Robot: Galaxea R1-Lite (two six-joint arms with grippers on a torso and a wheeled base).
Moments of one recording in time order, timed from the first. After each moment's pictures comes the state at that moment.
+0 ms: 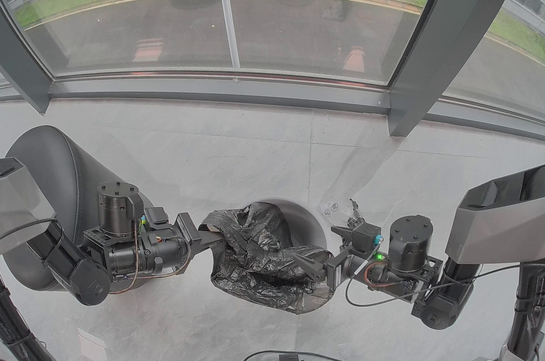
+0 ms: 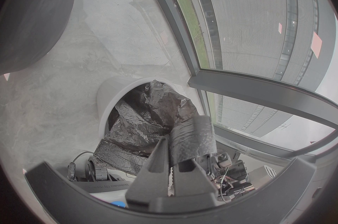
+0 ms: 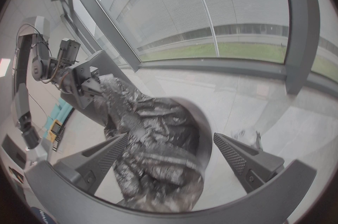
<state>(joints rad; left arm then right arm) -0.36 1.93 -0.49 -1.00 -0.49 -1.04 0.66 2.23 -0.45 -1.52 0.07 0.08</state>
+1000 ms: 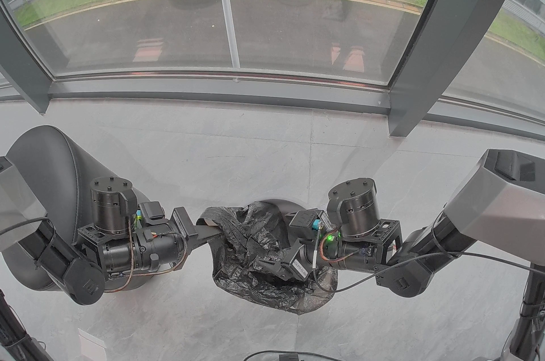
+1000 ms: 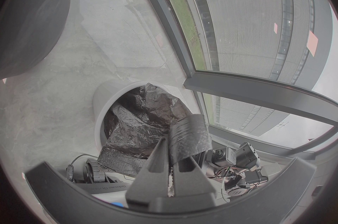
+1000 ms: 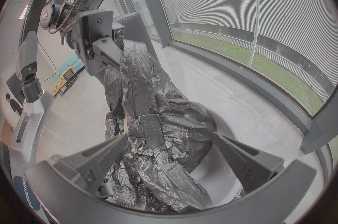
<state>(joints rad) -0.36 1.89 -0.48 -1.00 -0.49 -1.04 0.73 2.18 -0.91 -0.80 0.13 -0.33</state>
